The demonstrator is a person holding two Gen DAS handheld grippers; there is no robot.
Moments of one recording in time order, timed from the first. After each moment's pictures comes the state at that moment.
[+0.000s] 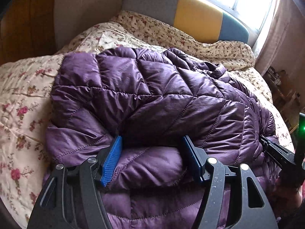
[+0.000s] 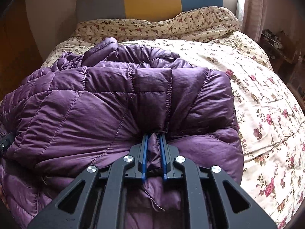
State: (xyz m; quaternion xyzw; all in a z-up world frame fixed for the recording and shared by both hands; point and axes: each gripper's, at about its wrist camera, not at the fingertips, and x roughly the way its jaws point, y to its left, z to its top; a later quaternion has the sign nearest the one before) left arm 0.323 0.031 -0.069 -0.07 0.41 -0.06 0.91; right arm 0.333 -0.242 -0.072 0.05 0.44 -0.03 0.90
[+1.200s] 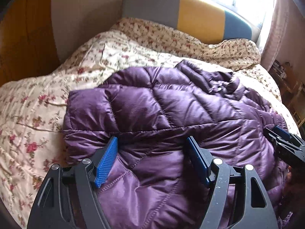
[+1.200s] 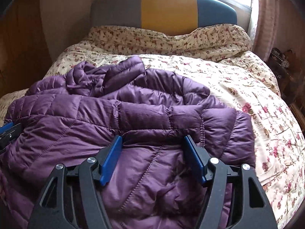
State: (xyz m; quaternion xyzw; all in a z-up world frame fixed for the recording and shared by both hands) left arm 0.370 0.051 -0.065 -0.04 0.41 -0.05 0.91; right arm 0.371 -0.198 -0.055 0.01 0.41 0.00 0.91
